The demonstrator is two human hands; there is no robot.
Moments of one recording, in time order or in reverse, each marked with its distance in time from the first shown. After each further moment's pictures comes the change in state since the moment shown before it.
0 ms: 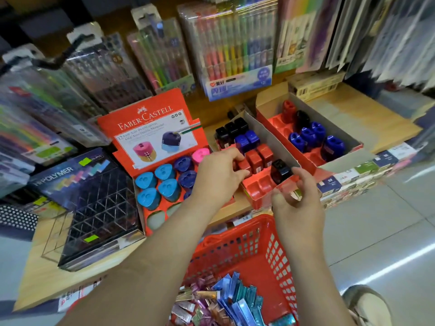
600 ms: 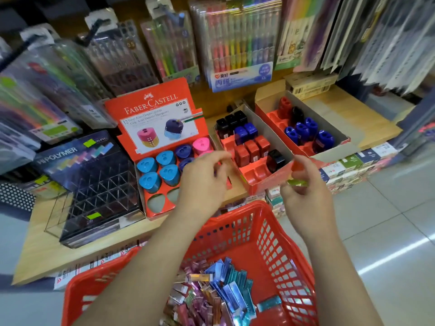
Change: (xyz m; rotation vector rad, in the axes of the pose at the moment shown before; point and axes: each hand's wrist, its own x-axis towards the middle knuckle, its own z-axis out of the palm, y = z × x) left_hand -0.058 0.001 -0.029 -0.119 0.129 -0.064; right_hand 0.002 -0.005 -0.033 -0.254 -0.128 -0.128
